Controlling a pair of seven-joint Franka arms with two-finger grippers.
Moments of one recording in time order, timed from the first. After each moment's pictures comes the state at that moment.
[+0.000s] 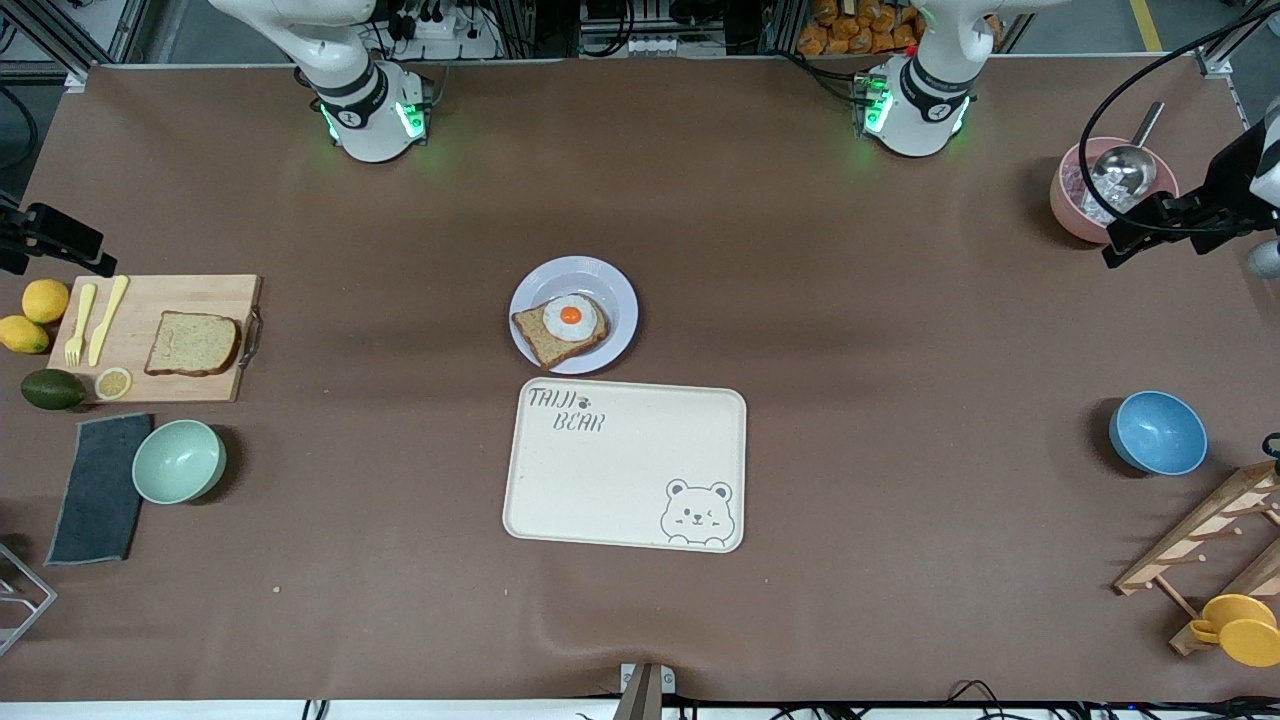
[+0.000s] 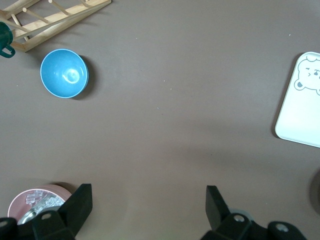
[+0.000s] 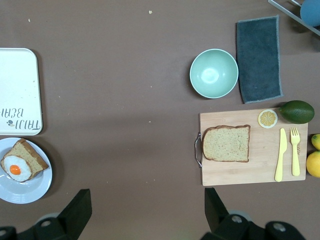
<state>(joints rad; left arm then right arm) 0.00 -0.05 -0.04 -1.61 0.01 1.57 -0.18 -0.11 0.02 0.00 -1.52 0.01 1.51 -0.05</state>
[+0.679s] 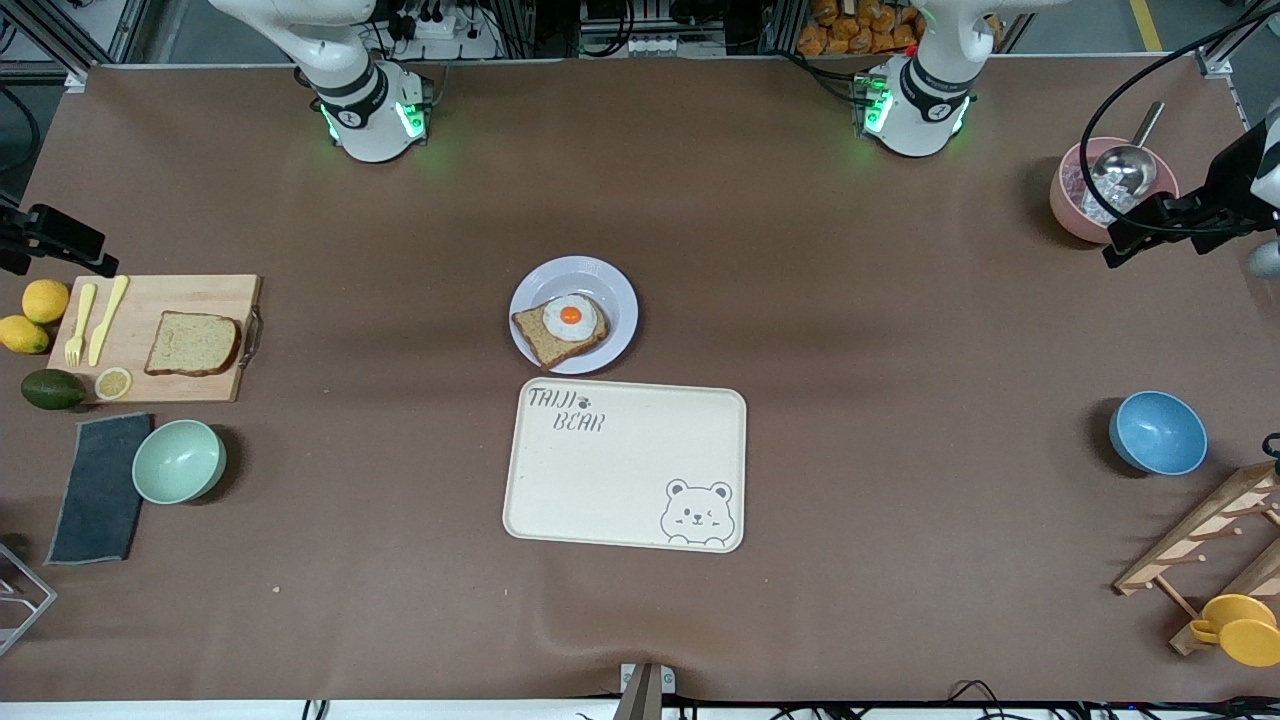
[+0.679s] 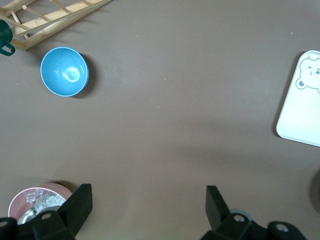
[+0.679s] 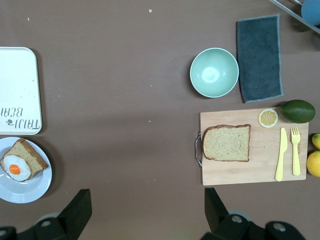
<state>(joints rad) 0.00 -0.04 -0.04 -1.61 0.01 1.56 -0.18 -0.11 0.02 0.00 -1.53 0.01 1.51 -0.05</state>
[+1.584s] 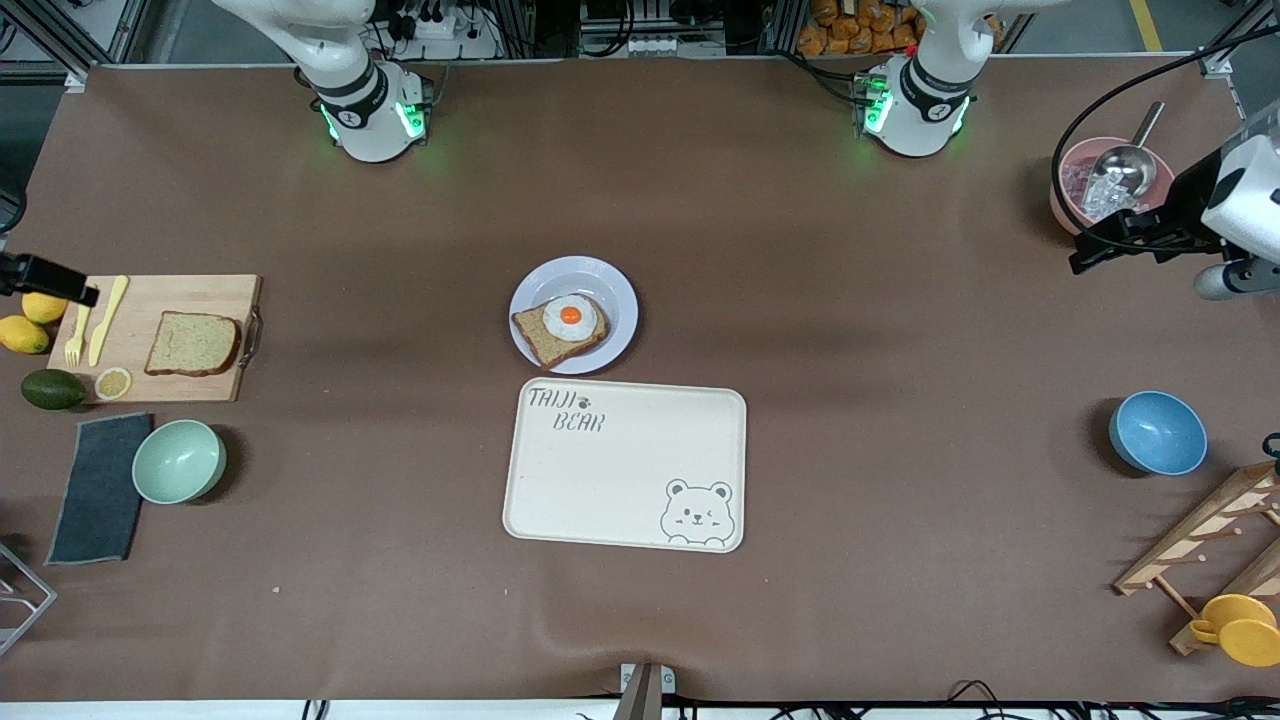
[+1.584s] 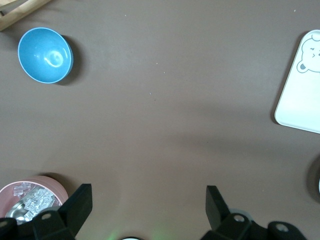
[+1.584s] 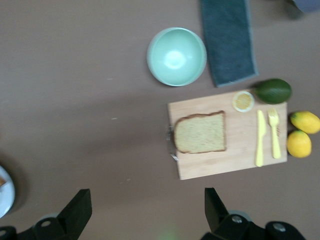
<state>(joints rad) 0.00 -0.03 -0.05 -1.66 -0.03 1.56 -0.18 -0.21 0.14 -0.02 -1.54 -0.06 1.55 -0.05</state>
